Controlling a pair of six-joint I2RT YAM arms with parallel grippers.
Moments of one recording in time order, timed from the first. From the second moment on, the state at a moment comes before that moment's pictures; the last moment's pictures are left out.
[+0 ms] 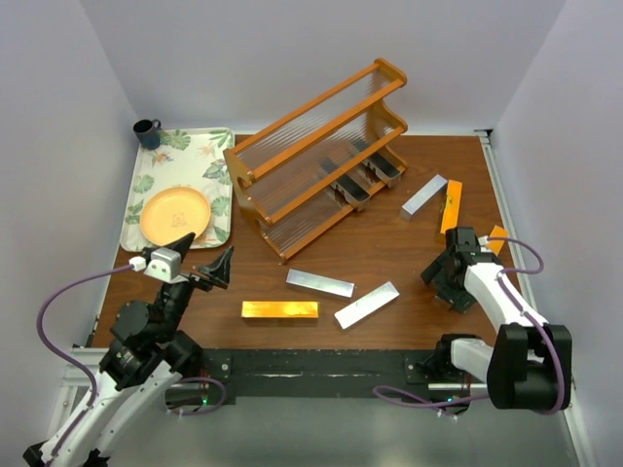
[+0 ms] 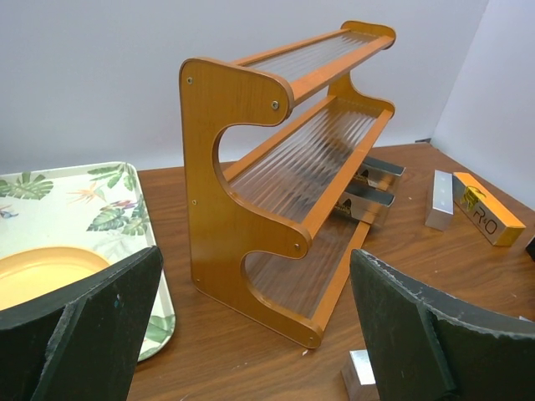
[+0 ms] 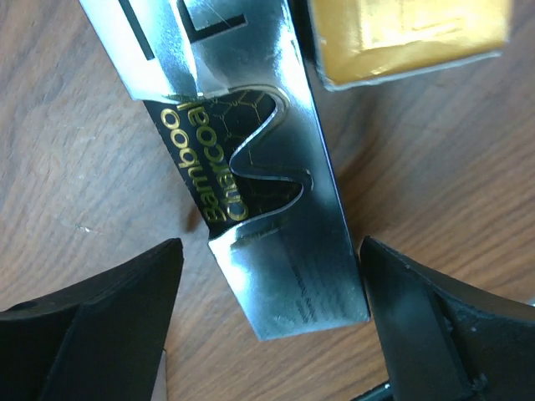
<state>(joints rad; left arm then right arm) -0.66 0.02 0.39 -0.14 -0.32 -0.04 -0.03 1.13 0.56 -0.73 0.25 0.83</state>
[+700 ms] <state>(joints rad) -0.66 0.03 0.39 -0.14 -0.32 -0.04 -0.03 1.18 0.56 -0.65 0.22 0.69</state>
